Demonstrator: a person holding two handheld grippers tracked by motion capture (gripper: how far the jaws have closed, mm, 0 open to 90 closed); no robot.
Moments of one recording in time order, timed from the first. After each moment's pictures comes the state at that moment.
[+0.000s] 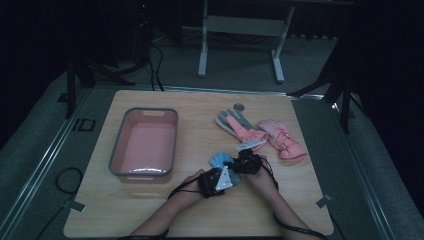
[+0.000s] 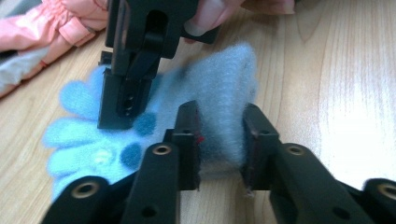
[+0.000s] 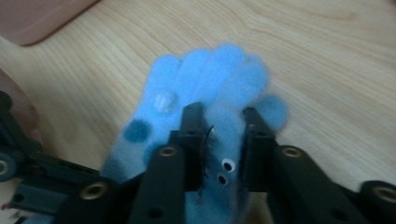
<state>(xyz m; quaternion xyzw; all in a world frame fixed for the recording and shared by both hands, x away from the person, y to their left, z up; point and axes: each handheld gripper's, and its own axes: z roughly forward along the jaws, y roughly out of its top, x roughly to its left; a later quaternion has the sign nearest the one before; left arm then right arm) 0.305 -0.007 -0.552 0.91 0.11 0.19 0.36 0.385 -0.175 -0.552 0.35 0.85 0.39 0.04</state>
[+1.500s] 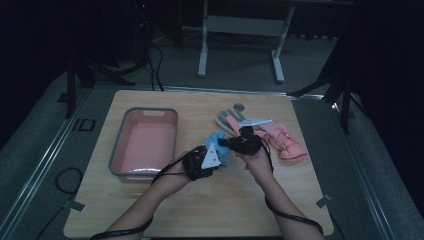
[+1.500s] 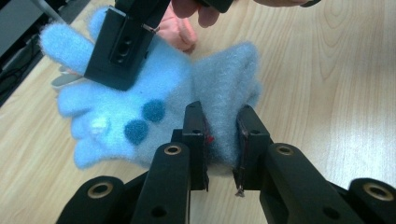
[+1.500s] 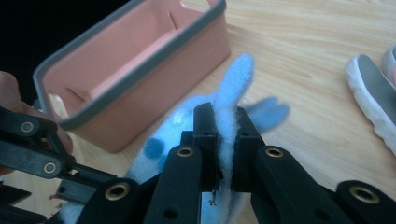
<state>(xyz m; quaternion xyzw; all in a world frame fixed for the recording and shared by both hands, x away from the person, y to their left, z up) 0.314 0.037 -0.467 0.90 0.13 0.21 0.36 0.397 -0.156 -0.466 0.35 0.80 0.48 0.02</state>
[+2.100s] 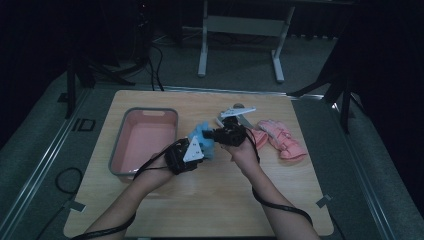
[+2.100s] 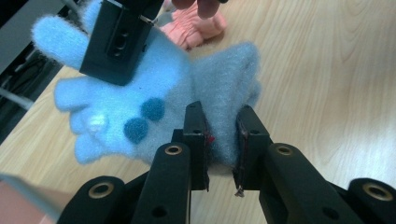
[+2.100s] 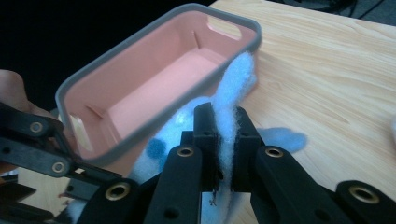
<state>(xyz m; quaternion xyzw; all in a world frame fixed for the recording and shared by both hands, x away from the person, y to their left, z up) 0.315 0.081 -0.444 0.90 0.15 0.23 0.35 0.406 -0.108 -0.438 0.32 0.81 0.48 0.02</state>
